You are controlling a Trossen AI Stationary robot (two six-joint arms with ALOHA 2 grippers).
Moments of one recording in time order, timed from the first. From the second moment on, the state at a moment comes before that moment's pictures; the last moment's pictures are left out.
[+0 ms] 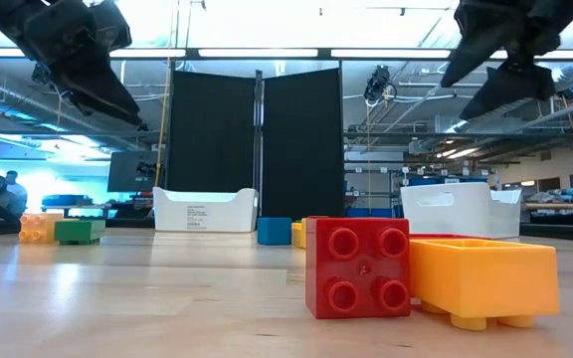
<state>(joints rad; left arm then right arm) -0.17 0.71 0.55 -0.52 -0.37 -0.42 0.39 1.10 0.81 -0.67 0.50 1.13</state>
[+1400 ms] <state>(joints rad) -0.31 0.50 0.34 -0.35 -0.30 -0.37 0.14 2.02 1.65 -1.05 0.14 1.18</state>
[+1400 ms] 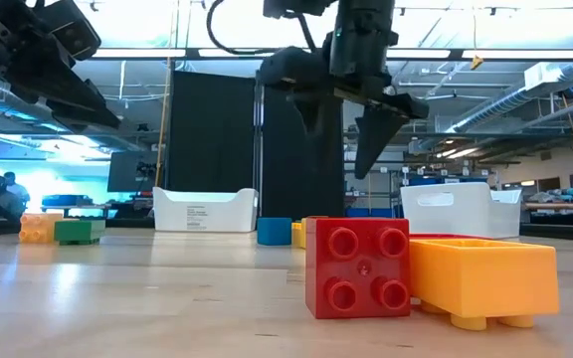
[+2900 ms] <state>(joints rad) -0.31 0.50 0.34 -0.36 -0.30 -0.37 0.10 2.18 1.65 -0.95 -0.03 1.18</state>
